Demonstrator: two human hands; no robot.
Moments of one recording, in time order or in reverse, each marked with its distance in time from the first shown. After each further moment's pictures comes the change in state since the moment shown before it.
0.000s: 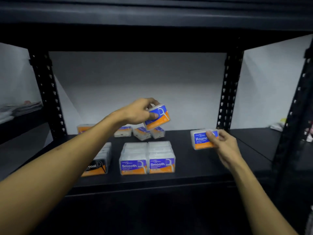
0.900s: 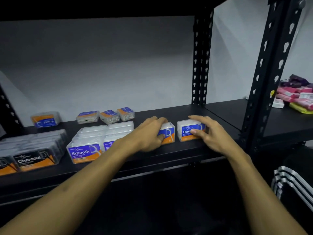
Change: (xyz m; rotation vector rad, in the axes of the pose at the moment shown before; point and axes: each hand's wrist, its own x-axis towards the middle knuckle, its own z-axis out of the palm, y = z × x) left_hand 0.006 0.046 0.191 0.298 -0.174 0.099; right_hand -0.003 0.031 -0.098 -0.718 -0.240 -0.227
